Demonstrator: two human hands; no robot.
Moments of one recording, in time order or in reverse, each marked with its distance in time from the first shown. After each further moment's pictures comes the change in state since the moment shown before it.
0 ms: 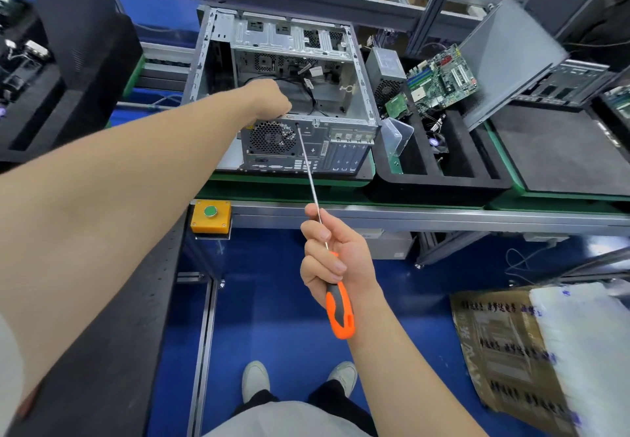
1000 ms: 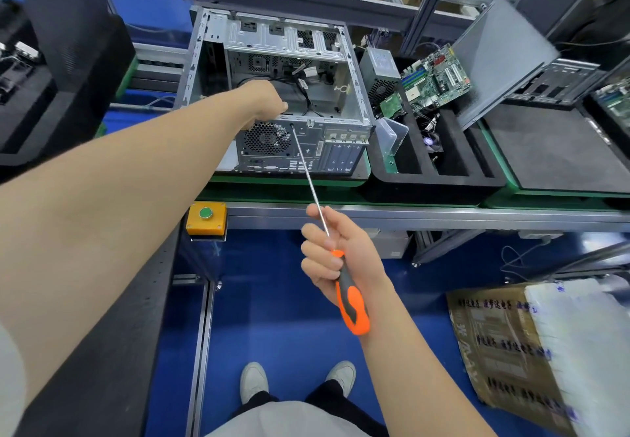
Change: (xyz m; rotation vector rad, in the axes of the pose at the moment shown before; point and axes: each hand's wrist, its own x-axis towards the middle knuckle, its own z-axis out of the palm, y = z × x) left_hand -0.018 0.015 -0.007 0.043 -0.067 -0.086; right_hand -0.007 -0.014 0.005 -0.297 0.113 -0.011
